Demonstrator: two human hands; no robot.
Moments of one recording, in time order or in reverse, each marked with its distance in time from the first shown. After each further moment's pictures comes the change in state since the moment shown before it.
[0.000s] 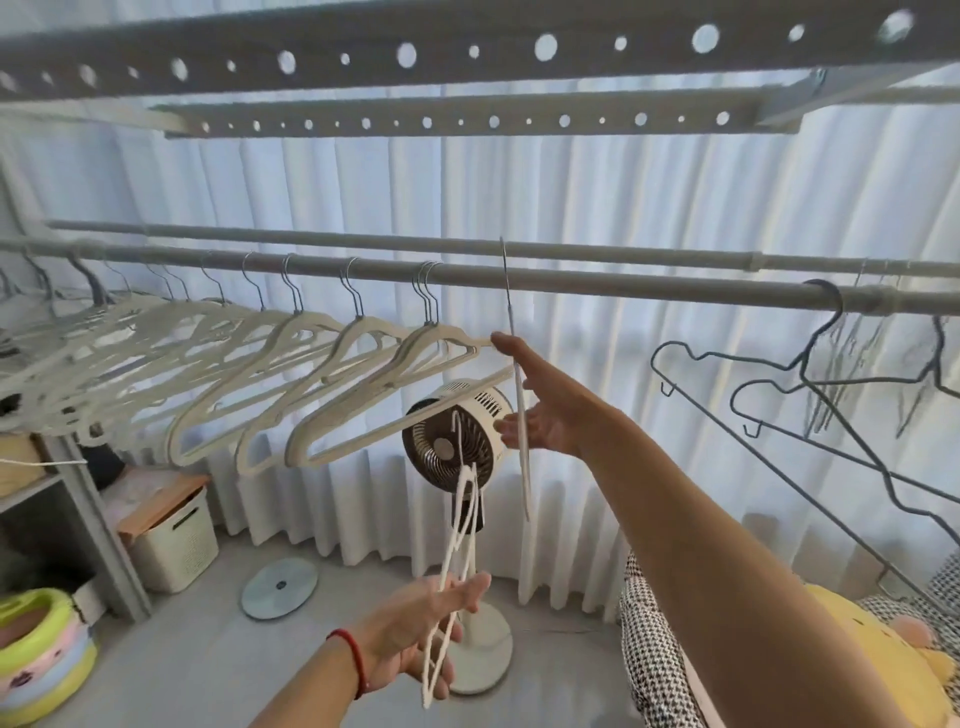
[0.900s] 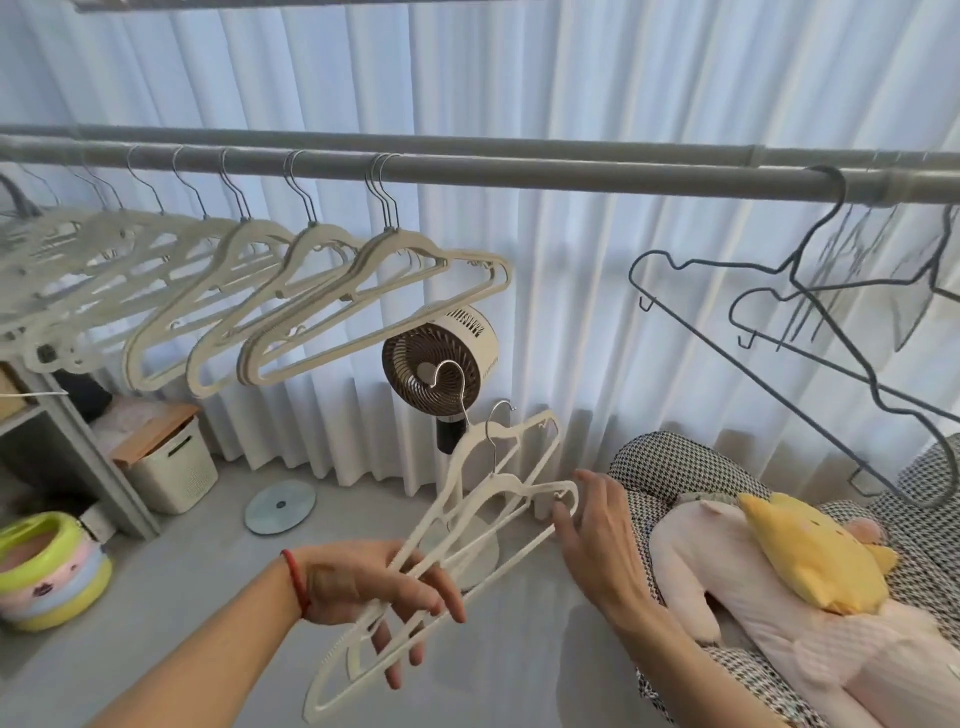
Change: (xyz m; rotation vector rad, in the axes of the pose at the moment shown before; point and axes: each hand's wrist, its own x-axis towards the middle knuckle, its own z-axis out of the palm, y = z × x) left_hand -0.009 -0.022 -0.010 0.127 -0.682 -0.017; right_hand -0.060 0.274 -0.065 -0.810 0.561 -0.332
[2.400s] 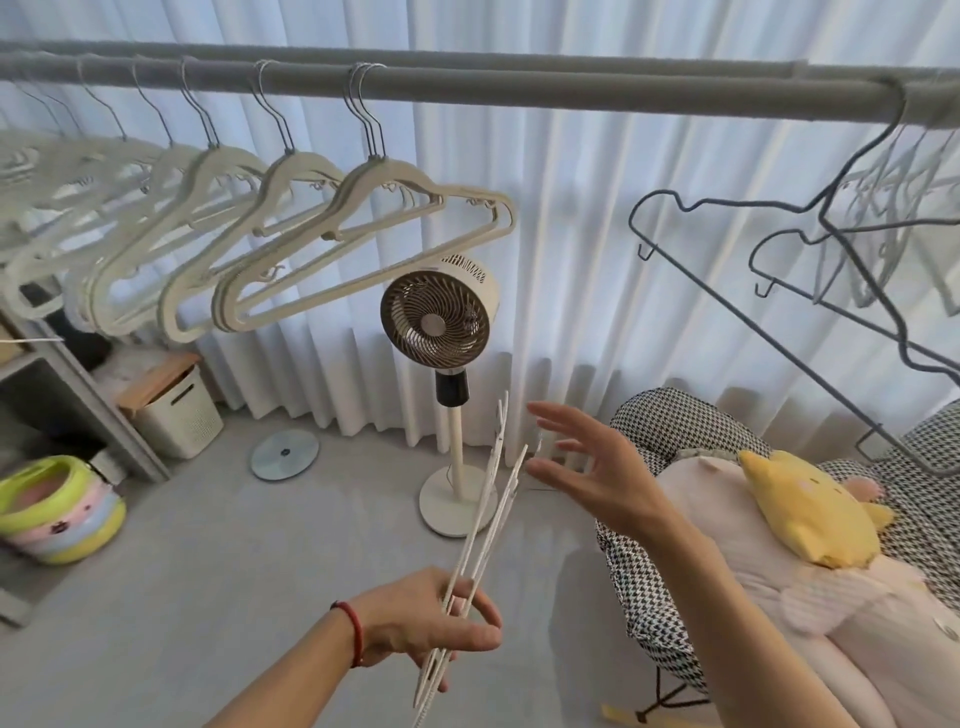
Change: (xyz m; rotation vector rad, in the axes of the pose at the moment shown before) left_hand 0.064 -0.060 0.060 0.075 0.413 -0.197; right_hand 0.024 -0.029 -0.057 0.339 -0.362 -0.283
